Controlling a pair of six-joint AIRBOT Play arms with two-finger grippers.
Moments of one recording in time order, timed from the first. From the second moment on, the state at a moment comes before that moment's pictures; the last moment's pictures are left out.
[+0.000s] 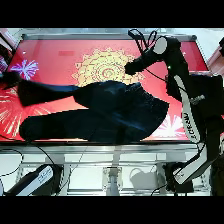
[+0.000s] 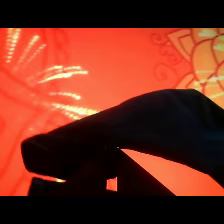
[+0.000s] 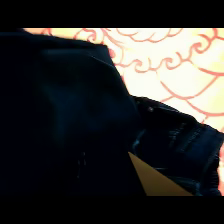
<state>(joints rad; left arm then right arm) 0.40 -1.07 1.31 1.39 -1.10 -1.41 0.28 -1.76 2.00 -1.29 1.32 1.31</state>
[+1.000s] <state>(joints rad) 0.48 -1.12 1.31 1.72 -1.24 -1.41 0.11 -2.08 2.00 -1.14 1.38 1.29</state>
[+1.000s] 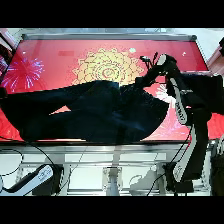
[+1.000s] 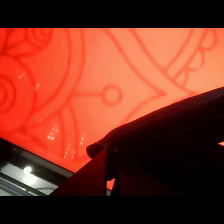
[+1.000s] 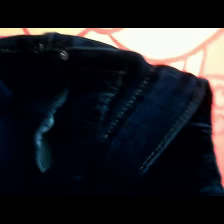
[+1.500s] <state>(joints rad) 0.54 -1.16 1.31 1.64 -1.24 -1.41 0.05 -2.05 2.04 -1.32 1.31 1.47</state>
